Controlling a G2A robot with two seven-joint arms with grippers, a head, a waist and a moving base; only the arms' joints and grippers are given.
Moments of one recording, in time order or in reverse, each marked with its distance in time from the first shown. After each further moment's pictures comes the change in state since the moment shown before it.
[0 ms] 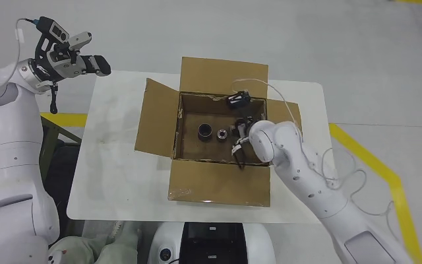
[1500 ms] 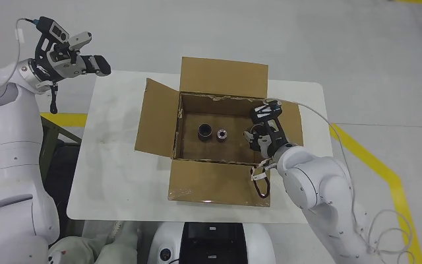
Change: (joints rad) left arm 0.000 0.000 0.000 0.000 0.000 0.000 0.000; right arm -0.354 0.049 0.250 -0.529 -0.163 -0.054 0.069
